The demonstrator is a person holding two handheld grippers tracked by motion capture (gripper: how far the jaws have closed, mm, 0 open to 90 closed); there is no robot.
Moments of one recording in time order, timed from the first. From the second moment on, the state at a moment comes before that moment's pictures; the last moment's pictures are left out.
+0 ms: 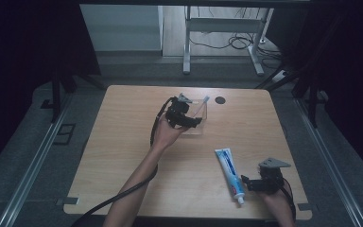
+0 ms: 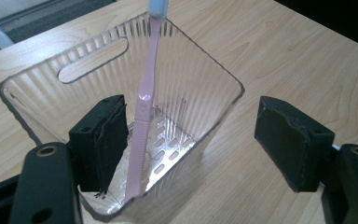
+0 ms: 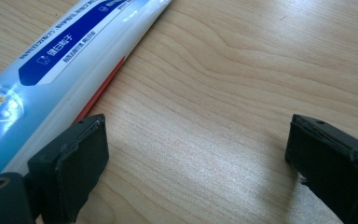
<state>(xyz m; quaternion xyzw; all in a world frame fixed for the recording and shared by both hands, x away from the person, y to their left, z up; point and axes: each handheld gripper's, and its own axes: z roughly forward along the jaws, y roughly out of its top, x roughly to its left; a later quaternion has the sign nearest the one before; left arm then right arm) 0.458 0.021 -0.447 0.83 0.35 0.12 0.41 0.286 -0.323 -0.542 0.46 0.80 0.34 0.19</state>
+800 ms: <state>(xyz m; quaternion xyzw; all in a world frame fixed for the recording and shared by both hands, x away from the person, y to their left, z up) 0.442 0.032 -0.455 0.83 0.35 0.09 0.43 0.286 -0.323 -0.542 0.46 0.80 0.34 0.19</state>
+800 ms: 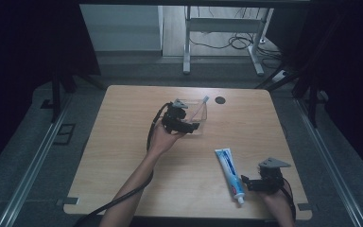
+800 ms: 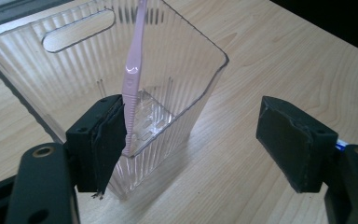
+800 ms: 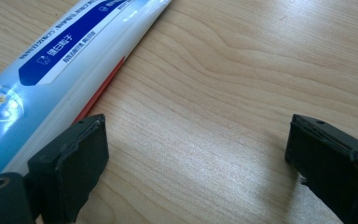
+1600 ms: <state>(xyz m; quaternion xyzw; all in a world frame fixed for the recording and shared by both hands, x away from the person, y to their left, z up) 0.426 0.047 -0.450 0.82 0.34 0.08 0.44 0.286 -0.323 -0.542 0.46 0.80 0.34 0.19</state>
